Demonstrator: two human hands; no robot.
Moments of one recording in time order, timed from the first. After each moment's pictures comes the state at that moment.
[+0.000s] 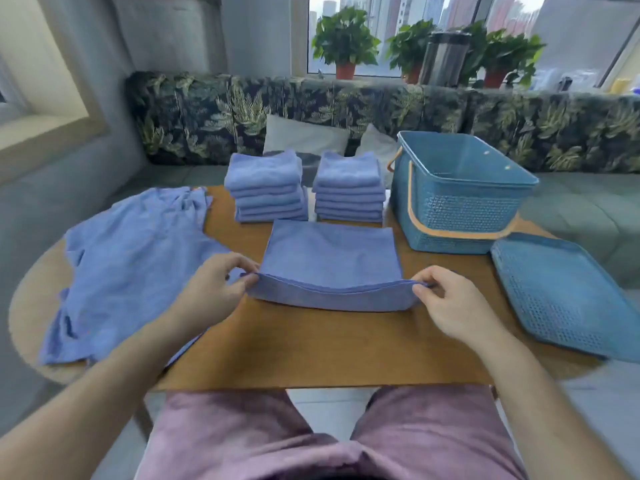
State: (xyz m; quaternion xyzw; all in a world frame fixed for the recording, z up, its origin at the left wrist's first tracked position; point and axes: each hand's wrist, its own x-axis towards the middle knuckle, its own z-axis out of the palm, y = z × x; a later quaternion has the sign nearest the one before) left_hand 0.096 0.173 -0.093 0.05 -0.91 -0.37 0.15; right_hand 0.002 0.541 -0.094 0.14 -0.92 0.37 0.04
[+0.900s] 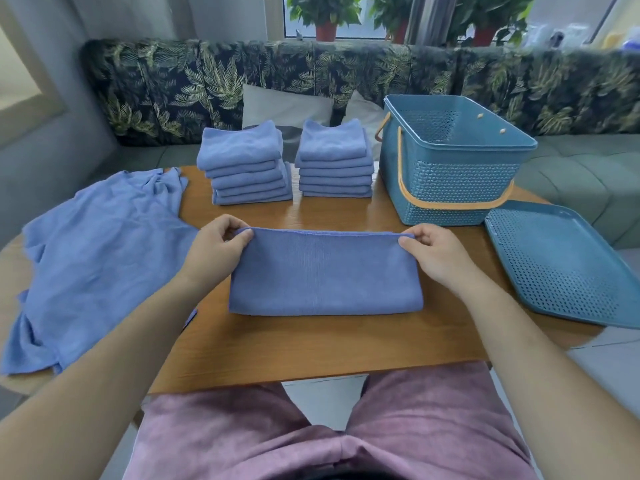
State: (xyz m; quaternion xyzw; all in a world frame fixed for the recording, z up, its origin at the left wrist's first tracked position) left_hand 0.030 0.176 -0.109 0.12 -0.86 -0.46 0.18; right_hand -0.065 0.535 -0.118 0.08 -0.85 0.51 -0.01
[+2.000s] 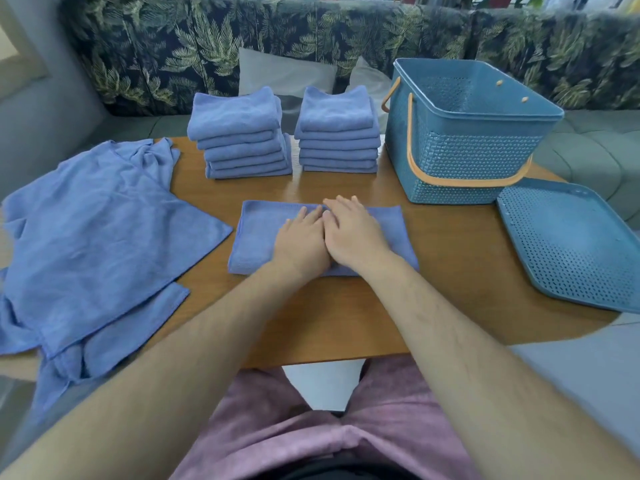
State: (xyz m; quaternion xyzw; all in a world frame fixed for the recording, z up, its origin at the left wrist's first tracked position) left_hand -0.023 0.285 -0.157 -0.02 -0.99 -0.14 0.05; right_hand -0.052 0.403 -0.132 0.18 -0.95 0.27 0.01
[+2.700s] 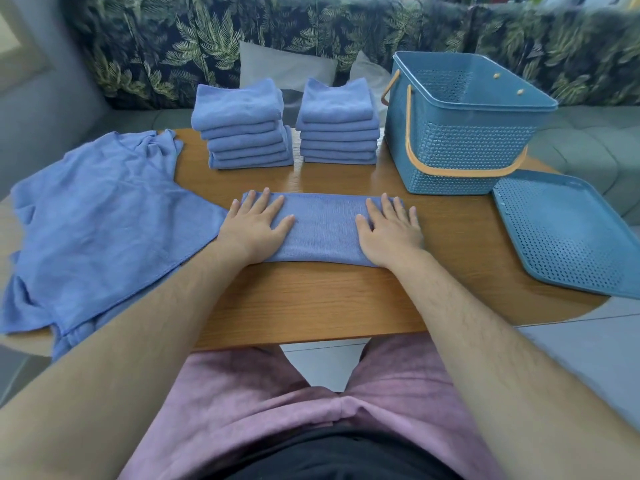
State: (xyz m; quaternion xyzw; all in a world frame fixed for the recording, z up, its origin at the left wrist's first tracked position) left_hand -0.011 0.201 -0.163 0.06 -0.99 -0.09 -0.01; right_hand -0.060 0.458 -0.157 0.09 -0.99 0.07 -0.05
